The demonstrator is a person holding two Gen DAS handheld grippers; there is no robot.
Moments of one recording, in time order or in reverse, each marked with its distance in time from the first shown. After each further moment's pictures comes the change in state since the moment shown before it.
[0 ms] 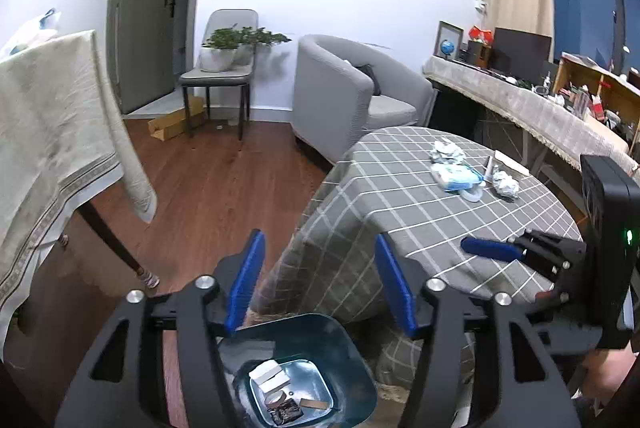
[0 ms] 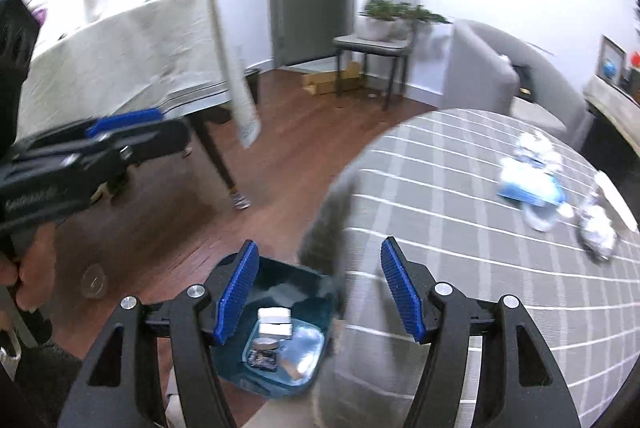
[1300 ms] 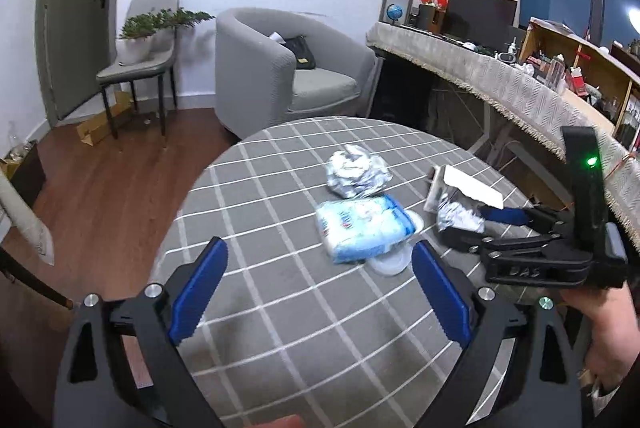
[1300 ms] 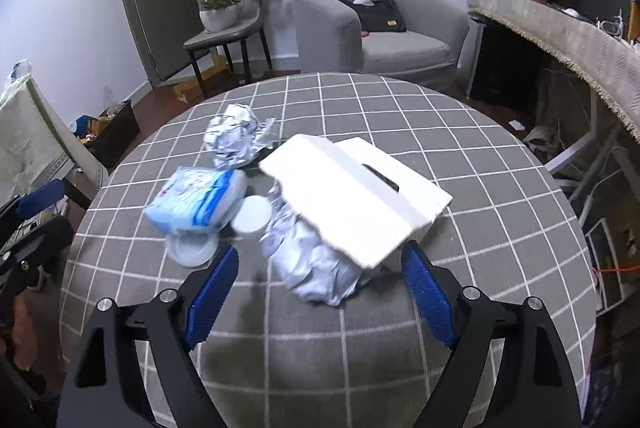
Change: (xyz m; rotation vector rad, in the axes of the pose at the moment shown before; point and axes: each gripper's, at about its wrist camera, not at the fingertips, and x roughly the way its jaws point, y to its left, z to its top) left arm 0.143 -0.129 0.059 0.070 0.115 -0.178; right arm -0.005 -0.252 -0.007 0.340 0.095 -0.240
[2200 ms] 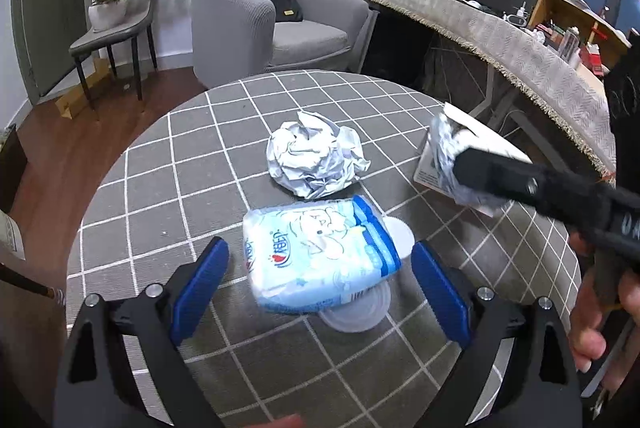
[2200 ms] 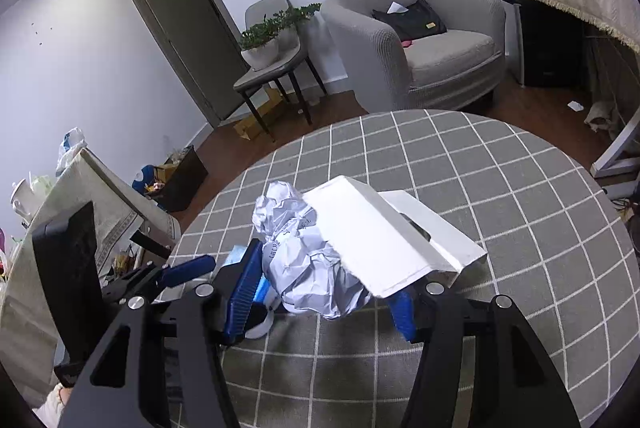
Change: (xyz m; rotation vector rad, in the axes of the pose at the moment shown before) left arm 0.082 -0.031 0.014 -0.008 0.182 -0.005; right arm -0.001 -0.029 0.046 0.129 -0.060 0.304
